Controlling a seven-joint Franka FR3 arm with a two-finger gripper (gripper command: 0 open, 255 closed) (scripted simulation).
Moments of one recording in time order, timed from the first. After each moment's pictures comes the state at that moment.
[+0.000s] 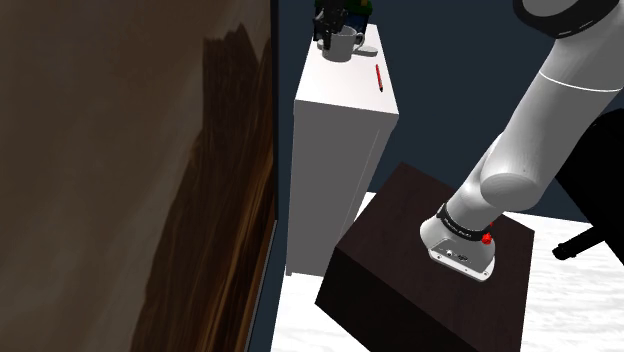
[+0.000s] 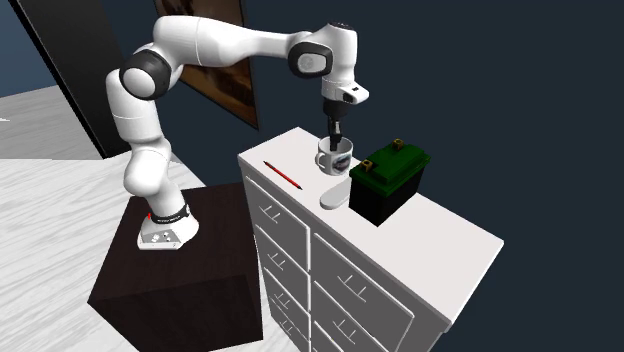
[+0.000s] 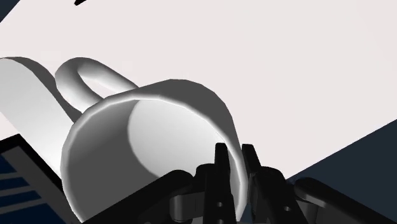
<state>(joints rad) 0.00 0.13 -0.16 -1.59 -0.03 1.70 -0.03</state>
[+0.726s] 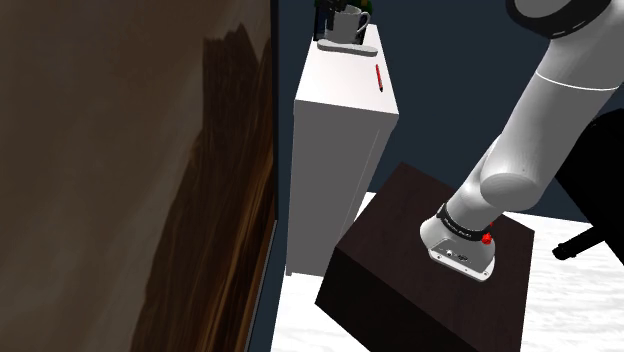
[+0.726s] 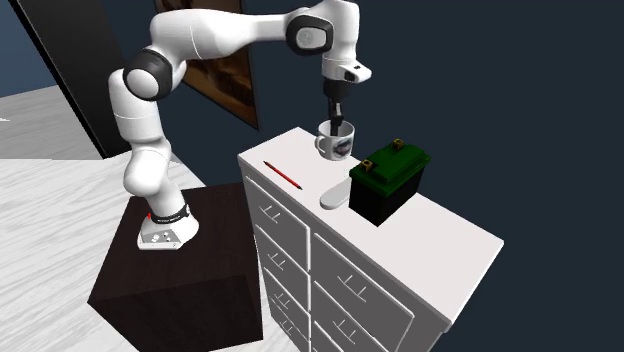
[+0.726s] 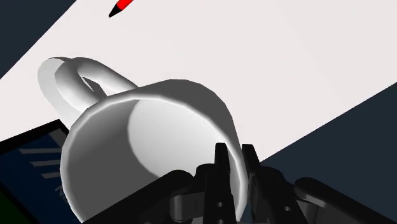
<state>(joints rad) 0.00 0.16 -0.16 -1.42 -0.03 1.55 -0.04</state>
